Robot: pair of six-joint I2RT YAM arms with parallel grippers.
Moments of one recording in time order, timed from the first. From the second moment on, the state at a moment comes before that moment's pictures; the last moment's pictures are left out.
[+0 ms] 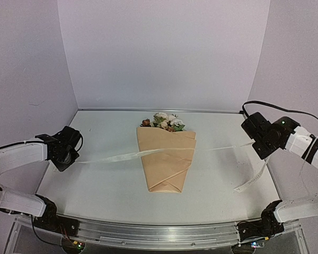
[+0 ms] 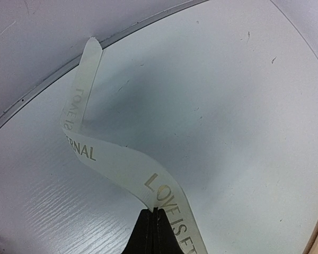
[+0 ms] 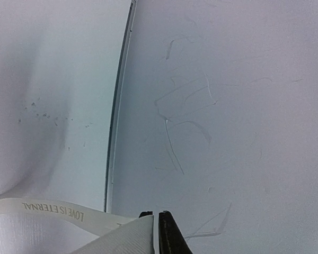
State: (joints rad) left arm -0.40 1.19 0.68 -0.65 -0.53 -1.19; right arm 0.55 1.13 1.05 -1.17 0.96 0.02
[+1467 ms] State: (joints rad) left arm -0.40 1.08 0.71 -0.64 -0.42 -1.07; right arm 0.43 1.26 1.02 -1.04 0.14 0.53
